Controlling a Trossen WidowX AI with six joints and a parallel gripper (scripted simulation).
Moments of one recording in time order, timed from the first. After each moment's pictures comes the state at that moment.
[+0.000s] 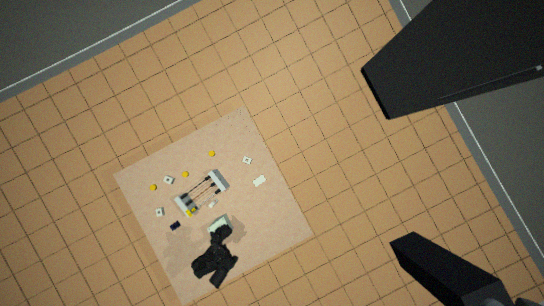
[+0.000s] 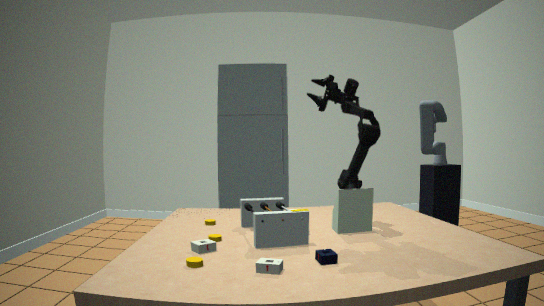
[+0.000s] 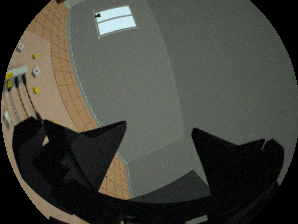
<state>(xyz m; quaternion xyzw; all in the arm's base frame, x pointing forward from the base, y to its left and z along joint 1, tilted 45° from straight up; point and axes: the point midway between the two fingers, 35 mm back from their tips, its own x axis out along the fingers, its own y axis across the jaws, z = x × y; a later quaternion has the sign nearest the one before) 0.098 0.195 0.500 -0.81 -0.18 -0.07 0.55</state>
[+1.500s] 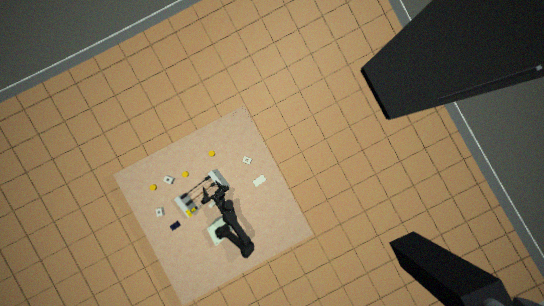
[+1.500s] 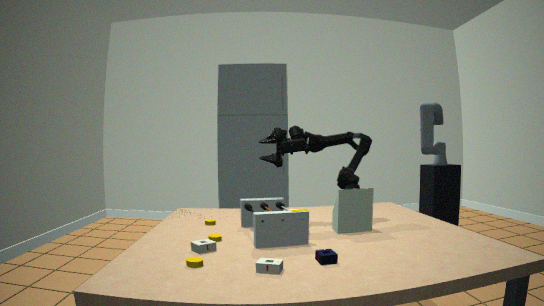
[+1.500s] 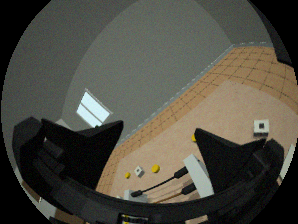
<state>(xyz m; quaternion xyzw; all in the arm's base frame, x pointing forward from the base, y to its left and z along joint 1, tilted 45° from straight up) 0.341 0.023 0.295 0.04 0.07 0.02 1.00</state>
